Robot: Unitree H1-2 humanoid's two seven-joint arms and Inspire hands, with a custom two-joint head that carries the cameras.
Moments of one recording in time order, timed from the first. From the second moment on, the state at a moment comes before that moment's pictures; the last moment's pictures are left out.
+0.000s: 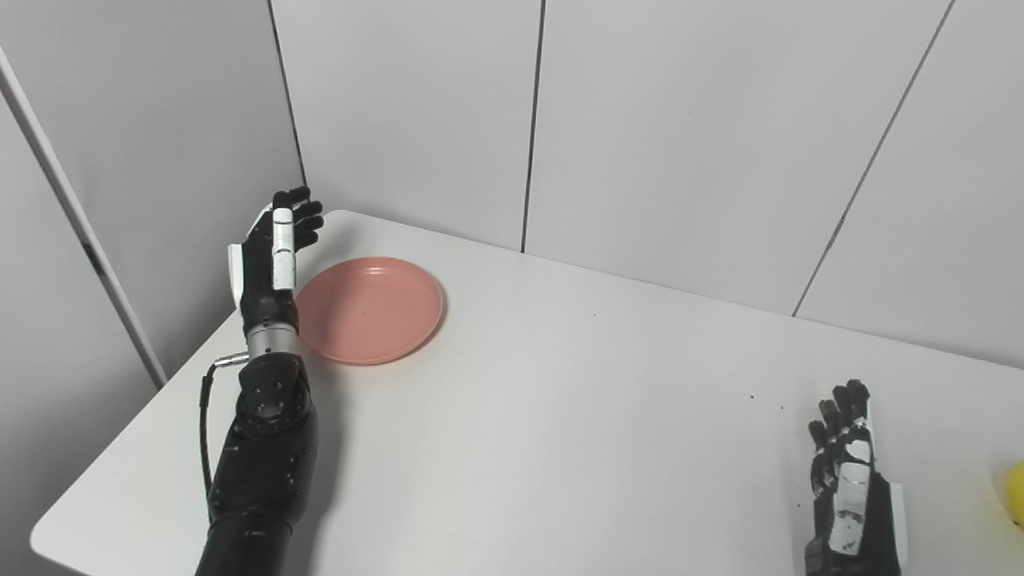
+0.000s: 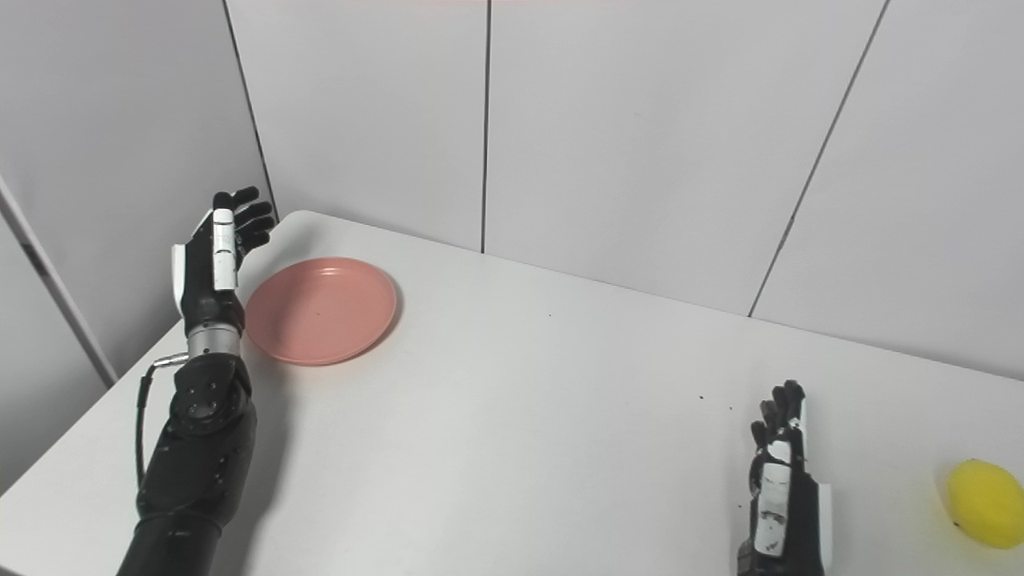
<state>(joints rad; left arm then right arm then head) -0.43 0.26 0.37 0.33 -0.06 -0.14 0.26 -0.12 0.06 0.01 0.04 0.06 -0.21 -0.02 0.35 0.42</state>
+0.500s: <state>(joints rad) -0.43 0.33 0.38 0.48 -0.11 -0.13 0.24 -0.11 0.06 0.02 0.03 0.06 -0.19 -0.02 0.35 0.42</state>
